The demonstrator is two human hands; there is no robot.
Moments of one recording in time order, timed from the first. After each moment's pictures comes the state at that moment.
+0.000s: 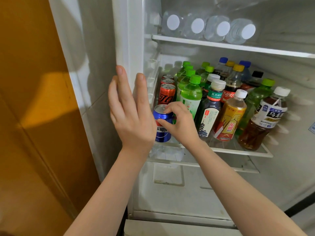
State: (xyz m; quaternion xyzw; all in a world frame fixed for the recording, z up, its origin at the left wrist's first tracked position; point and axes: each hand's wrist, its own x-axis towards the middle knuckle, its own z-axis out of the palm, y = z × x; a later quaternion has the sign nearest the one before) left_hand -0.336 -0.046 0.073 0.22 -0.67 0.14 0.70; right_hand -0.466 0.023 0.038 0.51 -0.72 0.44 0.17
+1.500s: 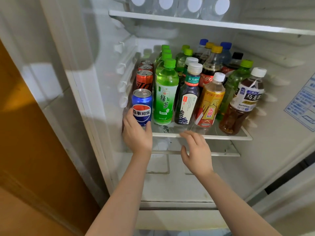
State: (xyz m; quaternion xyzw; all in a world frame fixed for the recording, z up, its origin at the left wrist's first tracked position) left_hand -0.425 -0.021 -0.040 0.39 -0.72 -0.30 0.49; right_hand -0.497 0.145 -0.073 0.42 -0.83 0.27 0.26
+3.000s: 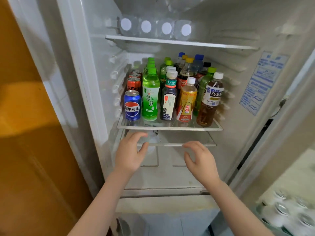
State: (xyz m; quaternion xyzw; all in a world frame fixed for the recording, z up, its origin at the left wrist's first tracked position) left_hand -0.310 0.050 -0.021 0.17 -0.88 -0.31 0.32; right_hand -0.421 0.247 -0.036 0.37 -0.85 0.33 0.16
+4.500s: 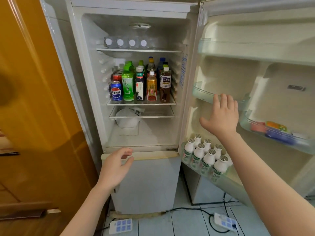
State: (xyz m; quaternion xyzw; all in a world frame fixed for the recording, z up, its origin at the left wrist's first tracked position) left_hand -0.085 0.301 -0.024 0.22 -0.88 -0.34 0.24; right_hand -0.318 0.534 0.089 0.20 -0.93 0.07 0.30
